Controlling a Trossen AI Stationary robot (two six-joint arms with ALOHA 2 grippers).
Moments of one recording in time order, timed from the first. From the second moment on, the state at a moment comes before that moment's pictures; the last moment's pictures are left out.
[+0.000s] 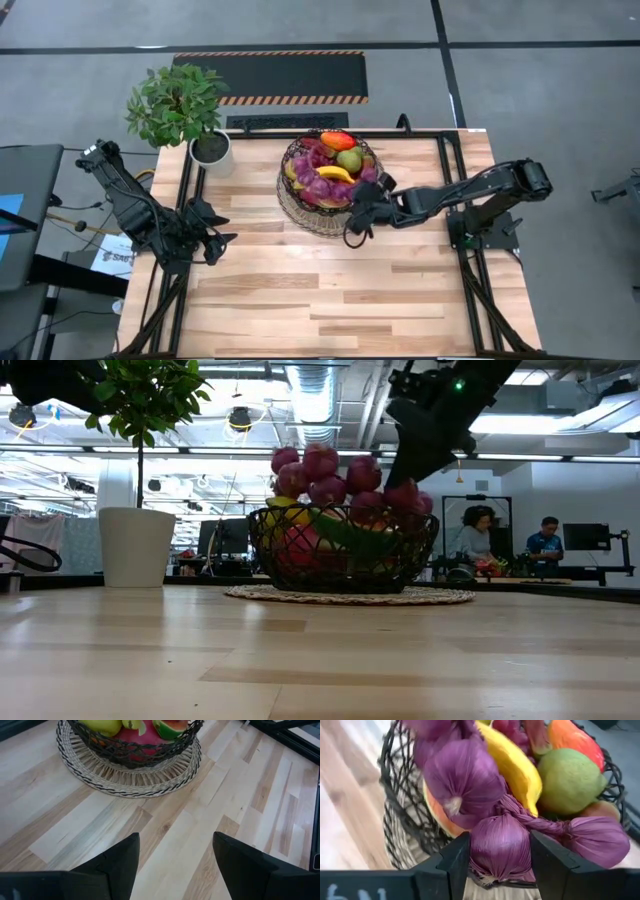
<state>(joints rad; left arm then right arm) -0.81 0.89 0.91 -1.15 -0.77 -1.33 0.14 1.50 1.06 -0.51 0.70 0.55</state>
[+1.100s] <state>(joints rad) -0.81 0.89 0.91 -1.15 -0.77 -1.33 0.09 1.50 1.07 -0.63 0.55 0.19</state>
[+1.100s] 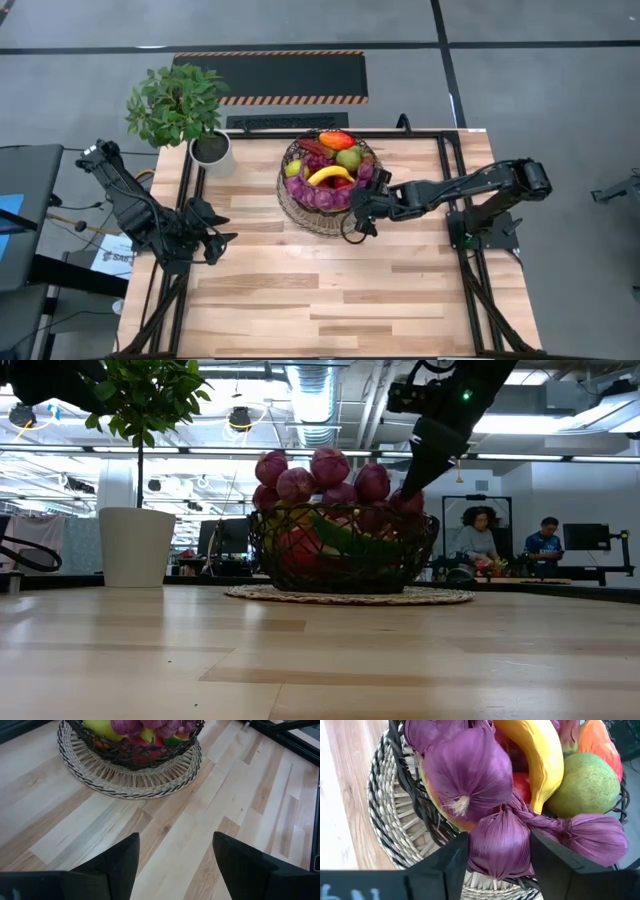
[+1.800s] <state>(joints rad) -0.81 0.89 0.91 -1.15 -0.77 -1.33 0.08 1.50 1.24 -0.72 0.55 0.16</state>
